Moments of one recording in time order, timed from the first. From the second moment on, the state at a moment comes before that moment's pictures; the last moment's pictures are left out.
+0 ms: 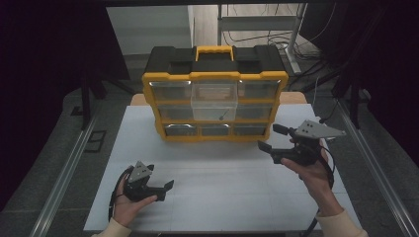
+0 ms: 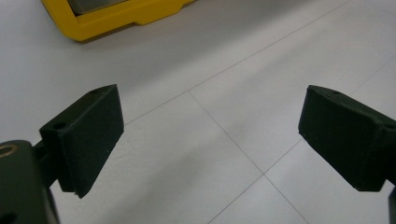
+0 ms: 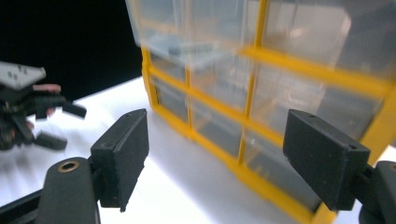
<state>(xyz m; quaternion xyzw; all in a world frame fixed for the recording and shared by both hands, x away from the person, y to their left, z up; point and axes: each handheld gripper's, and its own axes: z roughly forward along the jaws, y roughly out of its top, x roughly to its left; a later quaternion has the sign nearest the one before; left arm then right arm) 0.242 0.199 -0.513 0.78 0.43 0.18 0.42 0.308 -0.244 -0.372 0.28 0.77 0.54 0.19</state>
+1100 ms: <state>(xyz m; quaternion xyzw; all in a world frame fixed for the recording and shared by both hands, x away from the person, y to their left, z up) 0.246 0.197 -0.516 0.78 0.43 0.17 0.41 0.298 -0.305 -0.484 0.36 0.78 0.49 0.16</state>
